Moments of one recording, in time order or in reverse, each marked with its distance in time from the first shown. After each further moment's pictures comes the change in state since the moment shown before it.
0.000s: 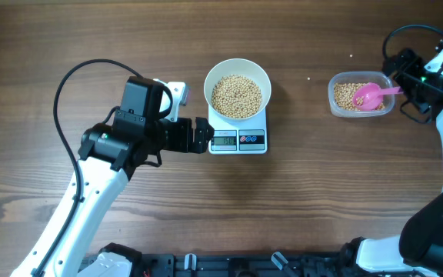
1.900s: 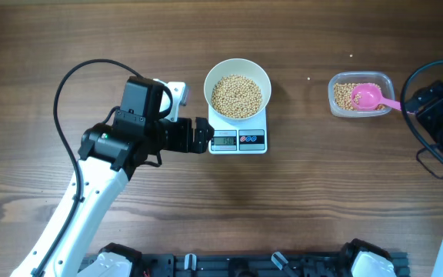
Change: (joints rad) left arm 0.000 0.000 0.000 0.000 0.000 0.000; right arm -0.017 -0.508 0.000 -0.423 0.222 0.038
